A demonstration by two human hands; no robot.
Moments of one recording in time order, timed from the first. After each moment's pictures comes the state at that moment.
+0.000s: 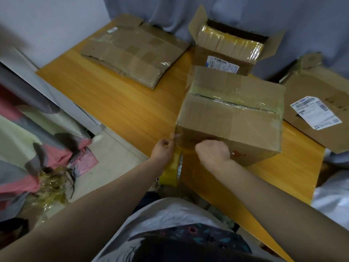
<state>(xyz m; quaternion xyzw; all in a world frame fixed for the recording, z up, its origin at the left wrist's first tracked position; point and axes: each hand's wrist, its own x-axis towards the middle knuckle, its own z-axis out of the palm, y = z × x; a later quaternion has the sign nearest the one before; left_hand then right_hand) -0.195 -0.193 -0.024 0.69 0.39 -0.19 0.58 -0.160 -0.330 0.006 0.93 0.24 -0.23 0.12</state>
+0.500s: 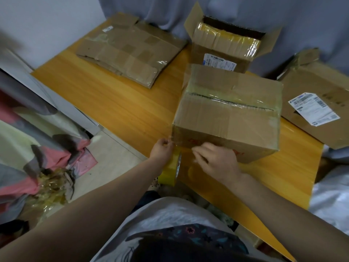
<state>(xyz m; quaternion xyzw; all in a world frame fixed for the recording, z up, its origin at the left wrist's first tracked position) -0.190 -0.196 -0.030 0.73 0.37 -0.19 0.54 -0.184 -0.371 -0.013 0.92 0.34 0.07 -0.19</state>
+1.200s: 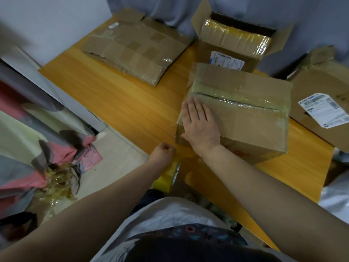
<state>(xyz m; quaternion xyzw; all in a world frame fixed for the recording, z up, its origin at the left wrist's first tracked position) -0.202 -0.187 -0.027 0.76 0.36 -0.22 0.49 -0.132 -0.296 -0.004 0.95 0.29 0.03 0.13</state>
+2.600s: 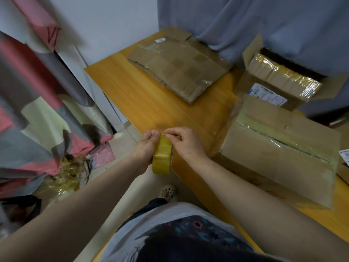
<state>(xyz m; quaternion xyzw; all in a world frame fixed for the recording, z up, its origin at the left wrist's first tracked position) -0.205 -0.051 0.015 0.57 0.38 -0.04 0.73 -0.138 -0.163 0.028 0.86 0.24 -0.19 -0.41</state>
